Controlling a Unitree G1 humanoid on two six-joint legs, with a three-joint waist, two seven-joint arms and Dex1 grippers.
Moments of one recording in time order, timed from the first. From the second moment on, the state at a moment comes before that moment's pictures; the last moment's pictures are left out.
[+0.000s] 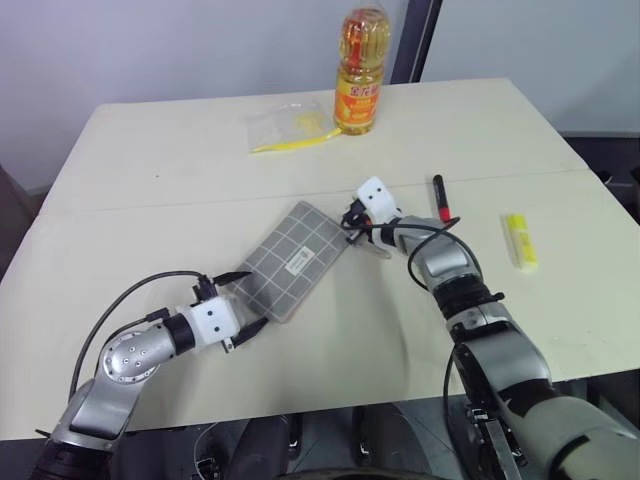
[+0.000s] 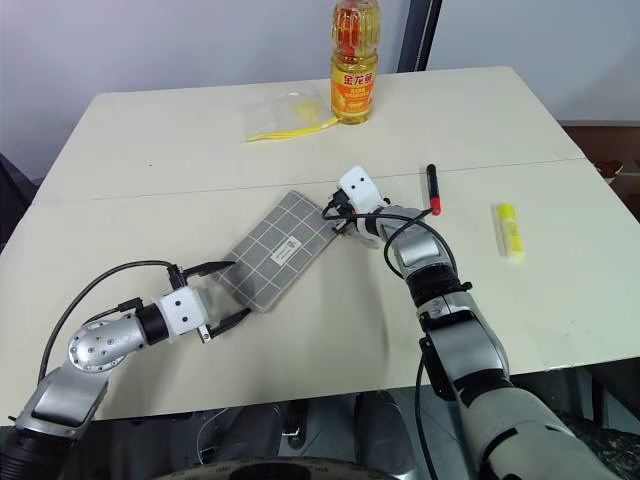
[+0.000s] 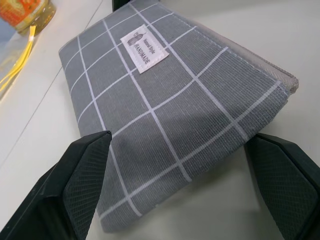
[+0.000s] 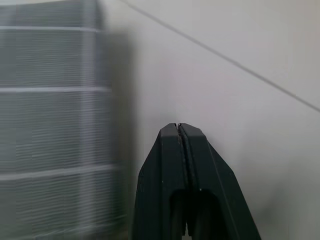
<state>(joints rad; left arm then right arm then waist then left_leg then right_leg) 0.09 0.66 -0.06 -0.25 0.07 -0.14 -0.71 -0.81 -0.25 0.18 0.64 -0.02 0.31 0.61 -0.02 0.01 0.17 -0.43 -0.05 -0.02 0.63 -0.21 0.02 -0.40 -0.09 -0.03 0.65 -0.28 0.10</state>
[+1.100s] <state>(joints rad) -0.04 0.66 -0.07 -0.04 0.00 -0.31 -0.74 -0.70 -0.25 0.21 0.42 -0.02 0.40 0.67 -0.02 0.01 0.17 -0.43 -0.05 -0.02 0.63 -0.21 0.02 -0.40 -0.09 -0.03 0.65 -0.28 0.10</state>
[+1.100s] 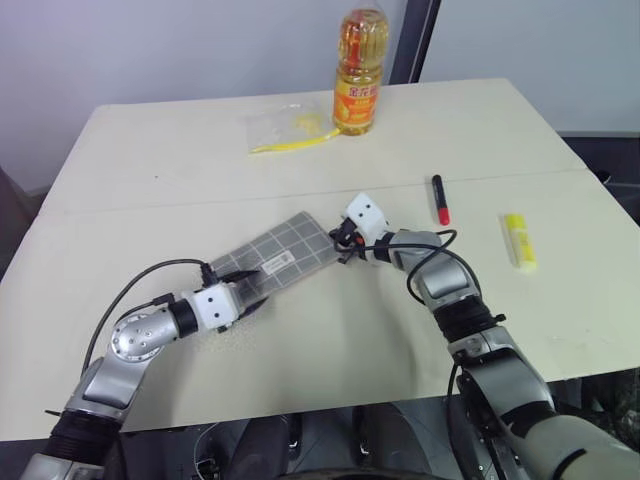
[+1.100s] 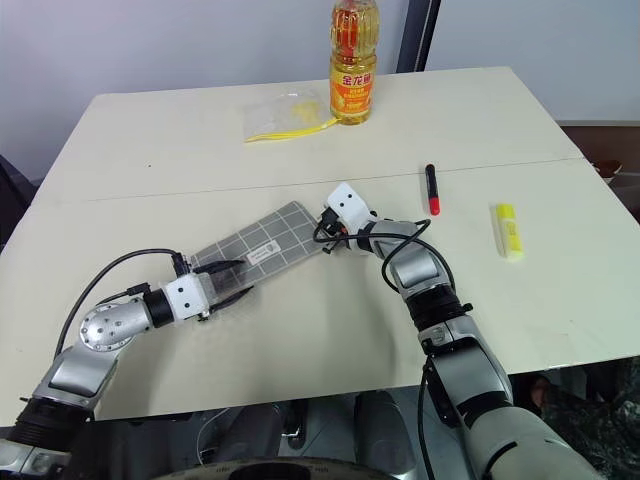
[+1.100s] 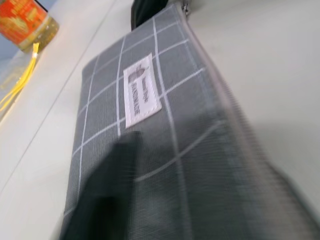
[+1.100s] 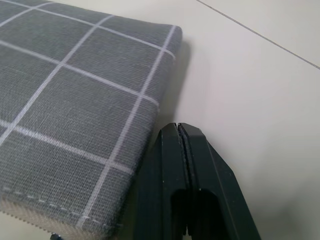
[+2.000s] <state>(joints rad) -0.30 0.45 -0.02 -0.16 -0.35 0.27 -0.69 -0.48 -0.45 -0.03 -0.14 0.17 0.63 0.62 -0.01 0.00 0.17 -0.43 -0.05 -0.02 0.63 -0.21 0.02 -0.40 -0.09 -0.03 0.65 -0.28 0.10</state>
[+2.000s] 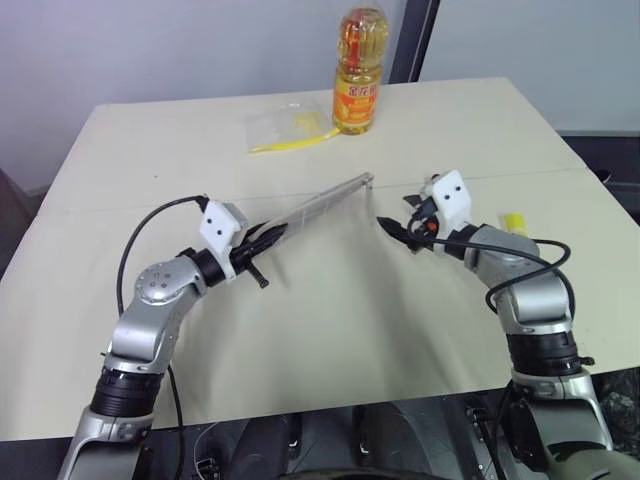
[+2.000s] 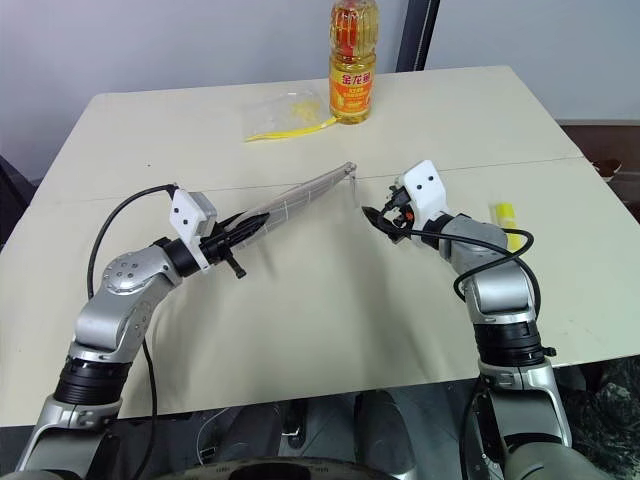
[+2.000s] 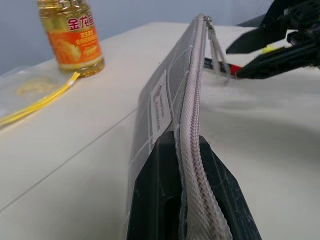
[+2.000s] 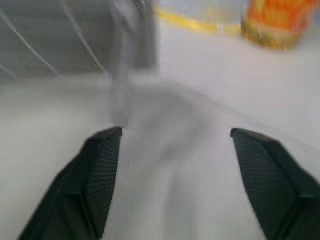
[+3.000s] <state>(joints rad) -0.33 0.37 -0.12 -0.12 -0.26 0.25 -0.71 -0.53 -0.40 0.09 -0.14 0.15 0.67 0.51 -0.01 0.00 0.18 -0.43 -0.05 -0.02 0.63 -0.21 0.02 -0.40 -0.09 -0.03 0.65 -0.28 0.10</state>
